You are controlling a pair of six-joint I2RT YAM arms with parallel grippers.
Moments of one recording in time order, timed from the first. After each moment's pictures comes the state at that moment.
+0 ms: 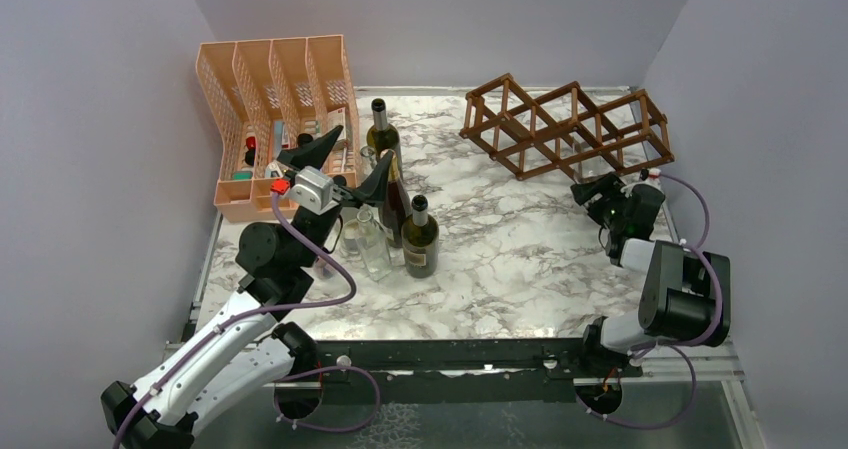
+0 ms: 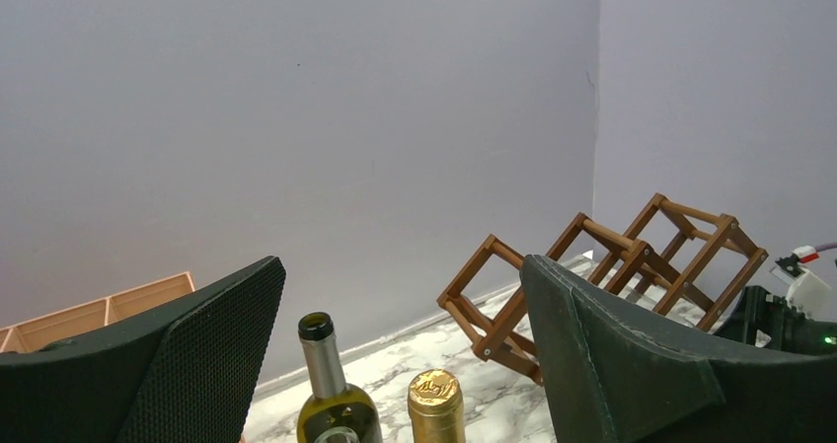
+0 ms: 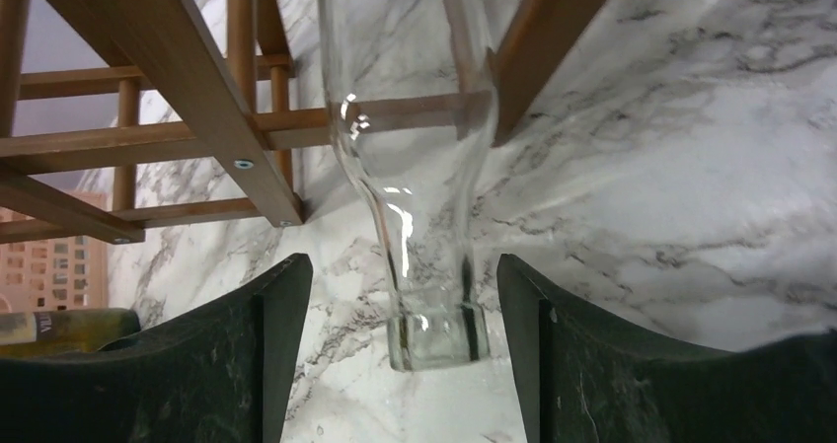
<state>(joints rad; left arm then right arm) -0.68 0.70 0.67 0.58 -0.10 0.17 -0.29 1.44 0.41 0.61 -0.30 0.61</state>
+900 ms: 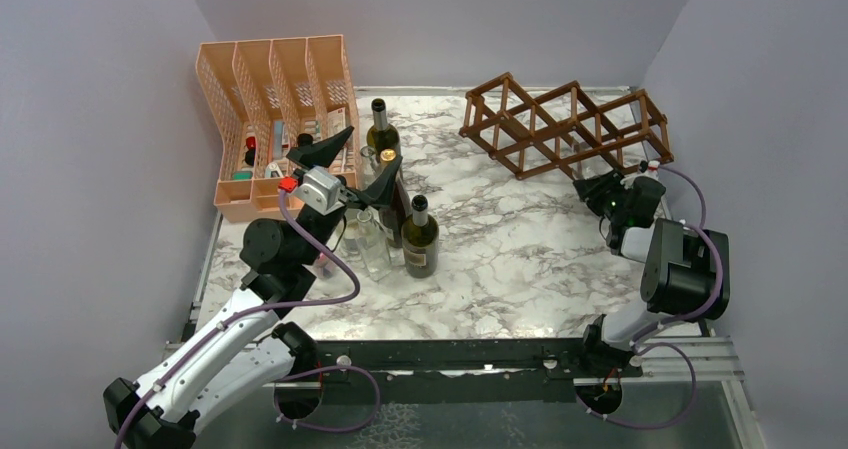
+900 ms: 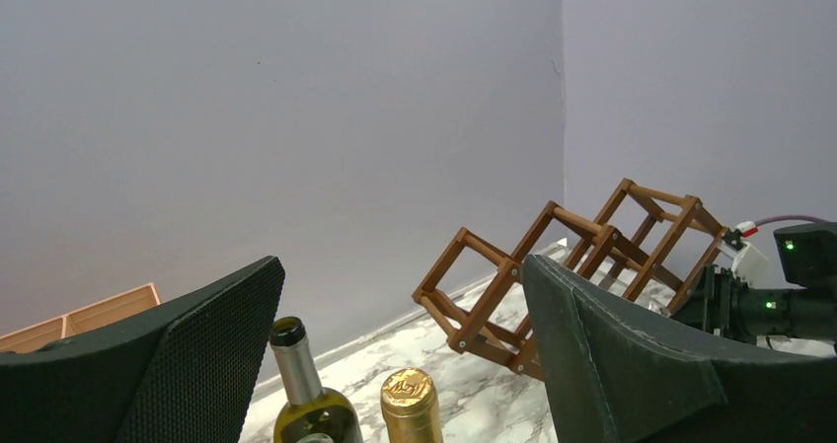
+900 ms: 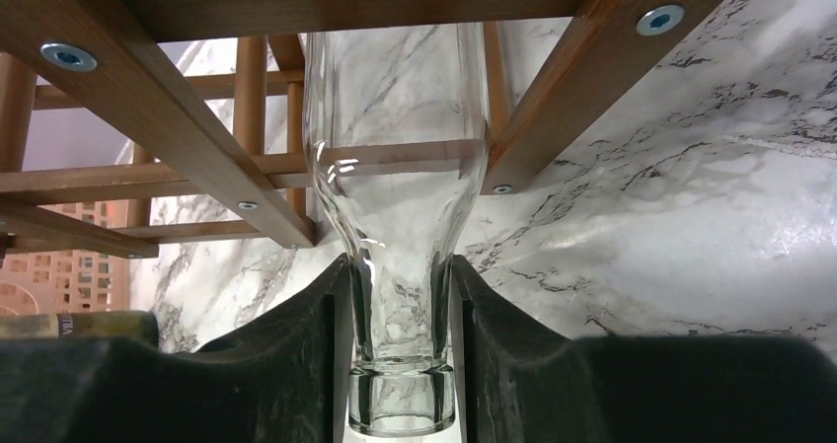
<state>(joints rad) -0.67 0.72 0.67 0.58 -0.01 0.15 -0.30 1.59 0.50 0.71 -0.39 0.63</state>
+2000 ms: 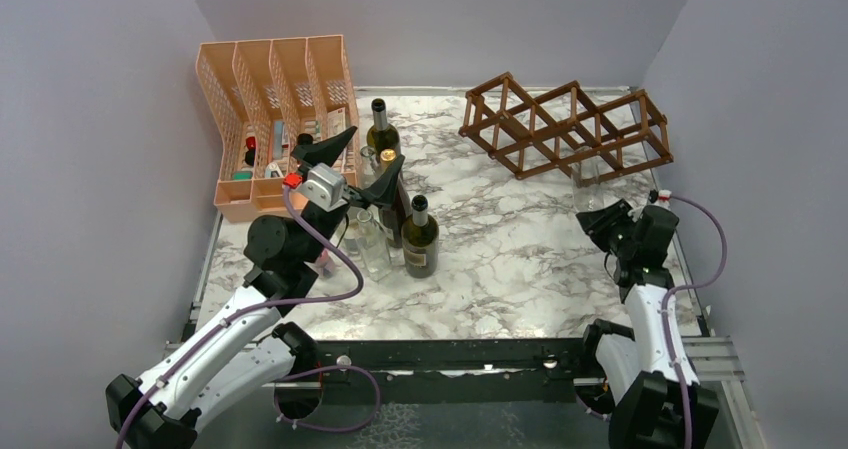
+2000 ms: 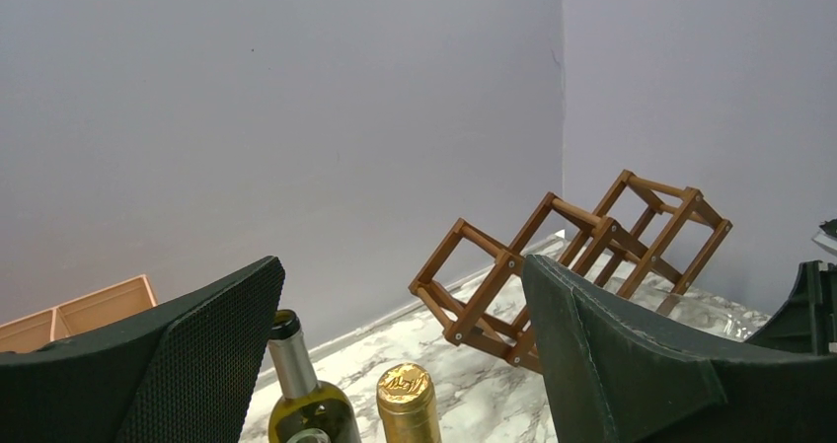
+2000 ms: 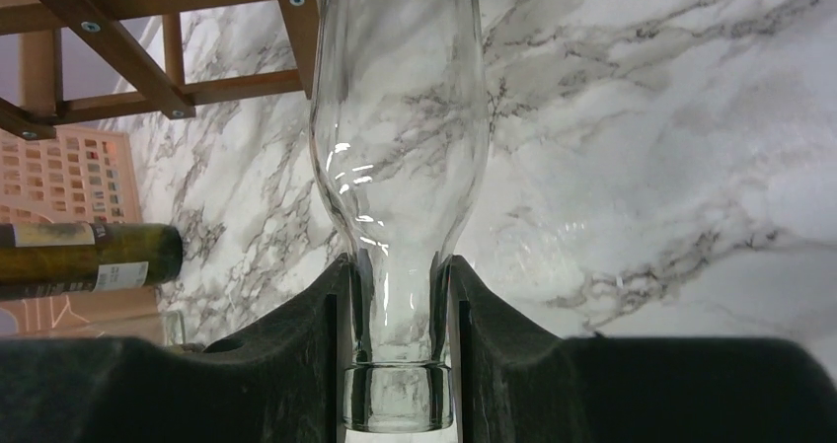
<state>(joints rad) -0.66 0.74 0.67 0.58 -0.01 0.14 -0.30 0.83 0.36 -0.01 -0.33 0.61</state>
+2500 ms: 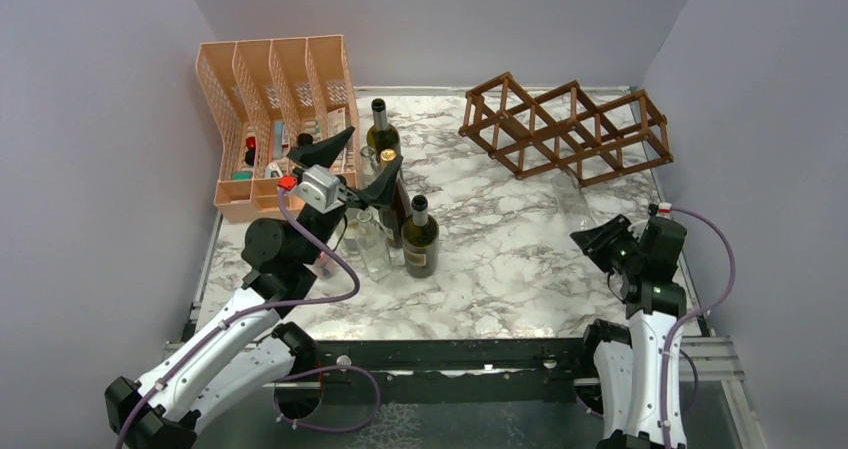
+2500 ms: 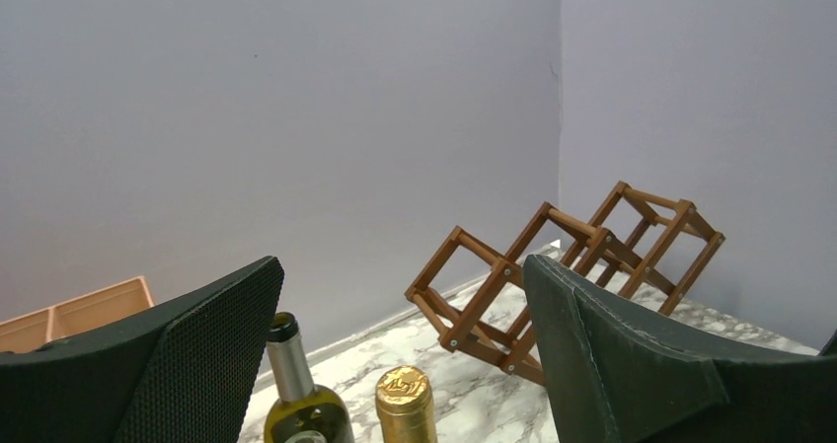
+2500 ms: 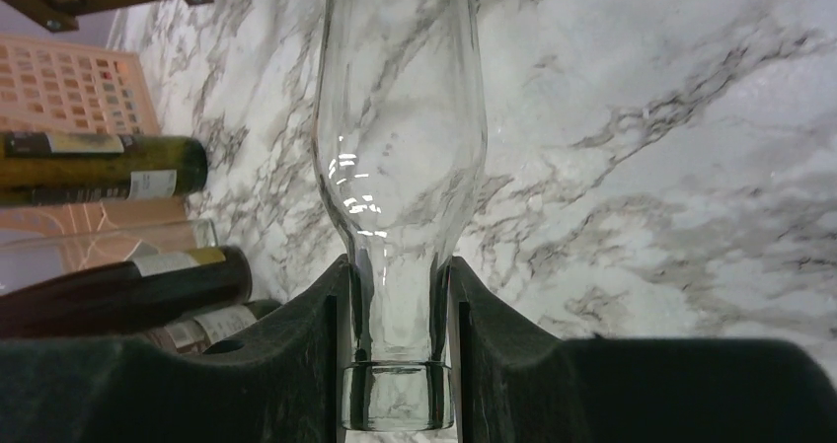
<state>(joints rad) -0.66 0.73 0.66 0.60 -0.02 0.13 -0.31 0.55 0.49 -0.55 -0.37 0.61</state>
